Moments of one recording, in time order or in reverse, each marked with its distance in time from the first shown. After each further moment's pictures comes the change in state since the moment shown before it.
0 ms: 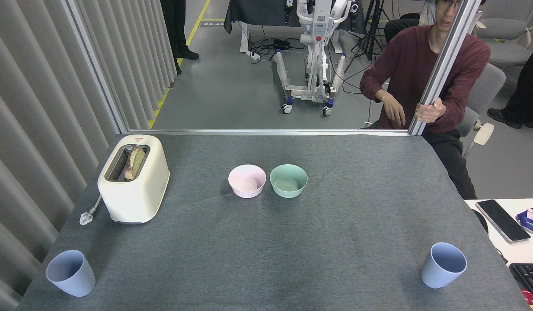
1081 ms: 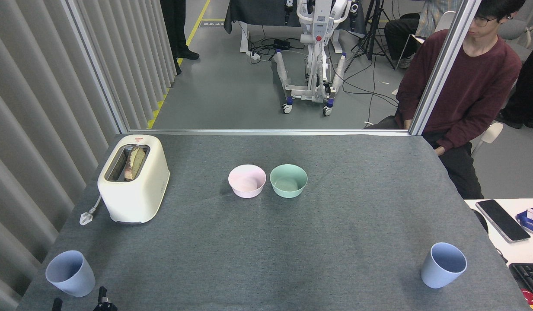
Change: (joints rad) left arm -0.348 0.034 0.009 0.417 0.015 0.212 -0.002; right arm -0.003 -0.004 0.000 -0.004 0.011 0.000 -0.007
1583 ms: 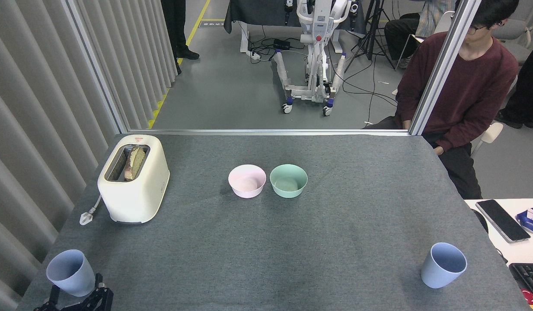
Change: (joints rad) left arm -0.126 0.035 0.001 0.153 0.002 0.007 0.003; right arm -0.003 0.000 0.000 0.000 0.013 0.000 0.007
